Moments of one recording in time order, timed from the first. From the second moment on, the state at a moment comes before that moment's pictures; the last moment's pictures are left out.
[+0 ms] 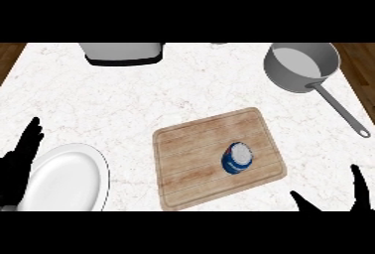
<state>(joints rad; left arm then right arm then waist) 0.10 0.54 -0.08 -1.52 0.15 0.27 0.05 0.36 -0.37 0.26 -1.63 0.36 -0.94 0.21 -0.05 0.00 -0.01</state>
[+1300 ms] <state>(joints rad) -0.01 0.50 -0.13 -1.51 0.12 0.24 0.10 -0.01 -0.32 0.41 -1.90 0.54 -0.12 1.24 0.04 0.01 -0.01</state>
